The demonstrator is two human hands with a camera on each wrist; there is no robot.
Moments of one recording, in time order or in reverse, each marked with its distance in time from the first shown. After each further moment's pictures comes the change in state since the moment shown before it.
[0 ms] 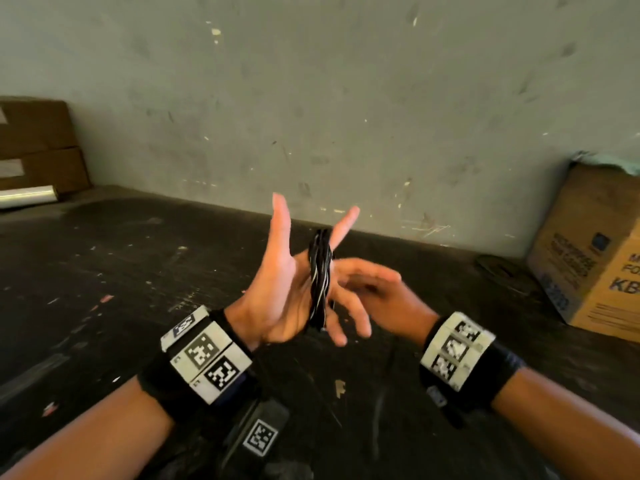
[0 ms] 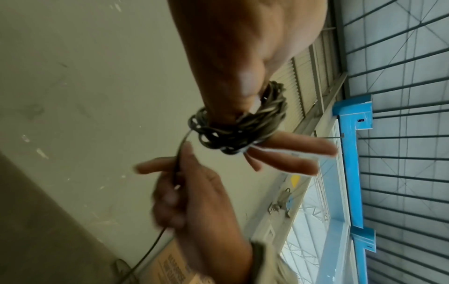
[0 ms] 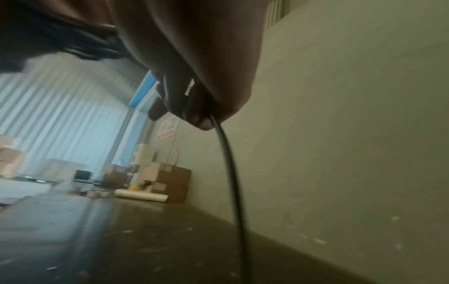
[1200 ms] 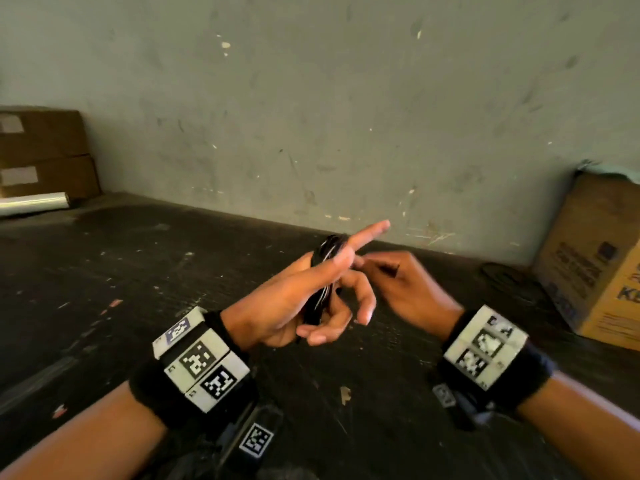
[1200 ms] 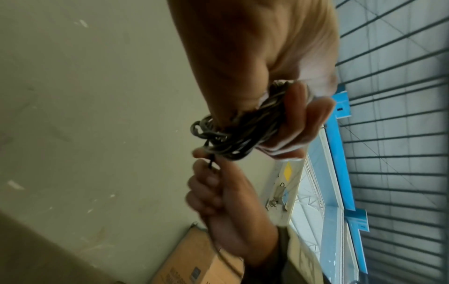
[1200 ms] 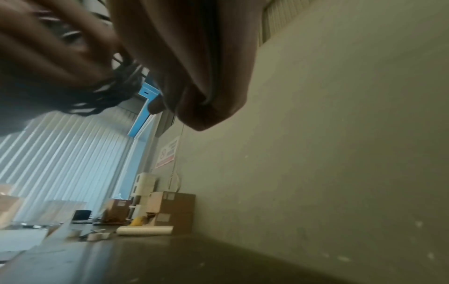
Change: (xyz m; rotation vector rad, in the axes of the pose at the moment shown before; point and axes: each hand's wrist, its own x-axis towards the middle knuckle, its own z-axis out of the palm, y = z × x) left_hand -0.015 0.011 0.012 0.372 0.006 0.050; right_hand 0.001 -0.048 -0.022 0.097 0.104 -0.025
